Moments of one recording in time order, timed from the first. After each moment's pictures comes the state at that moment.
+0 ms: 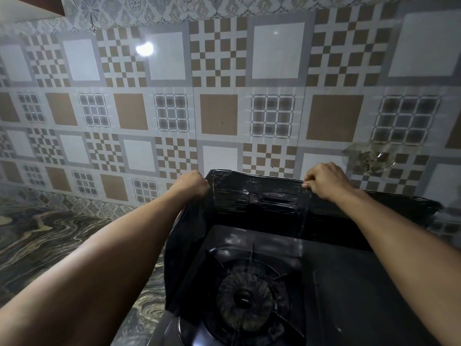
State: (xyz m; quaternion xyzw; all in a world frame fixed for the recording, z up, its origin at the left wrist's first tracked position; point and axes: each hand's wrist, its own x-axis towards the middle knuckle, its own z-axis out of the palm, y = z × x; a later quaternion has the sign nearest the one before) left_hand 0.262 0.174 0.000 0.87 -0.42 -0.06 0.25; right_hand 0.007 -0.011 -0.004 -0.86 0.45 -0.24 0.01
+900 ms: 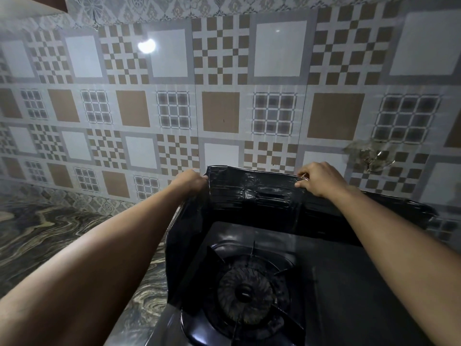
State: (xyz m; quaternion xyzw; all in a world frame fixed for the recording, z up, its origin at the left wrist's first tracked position) left_hand 0.261 0.186 0.004 0.87 -0.41 -0.11 0.27; right_hand 0.017 -0.005 -0.005 -0.87 0.45 -0.20 0.02
